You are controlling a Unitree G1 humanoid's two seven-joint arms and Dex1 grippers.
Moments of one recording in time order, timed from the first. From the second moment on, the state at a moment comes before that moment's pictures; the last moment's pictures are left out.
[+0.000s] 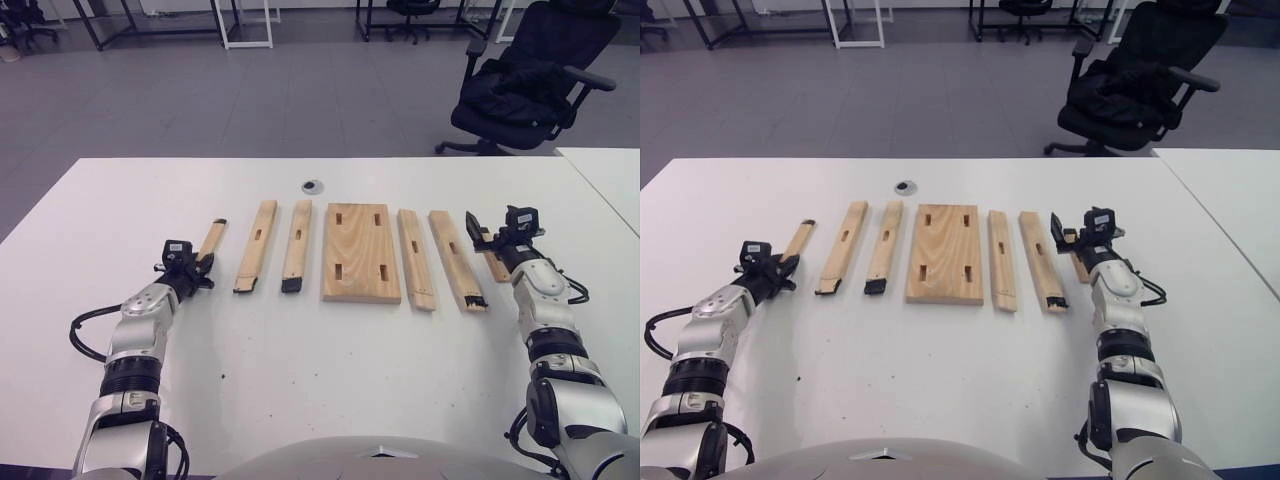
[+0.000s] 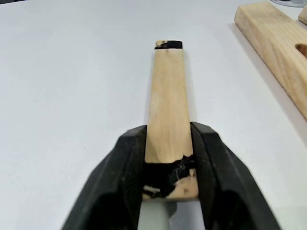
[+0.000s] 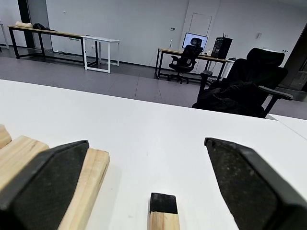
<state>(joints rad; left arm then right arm) -0.23 0.44 0.20 0.46 -0.18 0.25 -0.38 -0.47 -0.42 -0.23 0.81 0.16 -0.28 0.36</state>
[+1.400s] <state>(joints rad) -0.41 0.28 -0.15 0.00 -0.05 -0.12 -0.53 -0.56 -0.04 -0.24 -0.06 0.97 0.68 0.11</state>
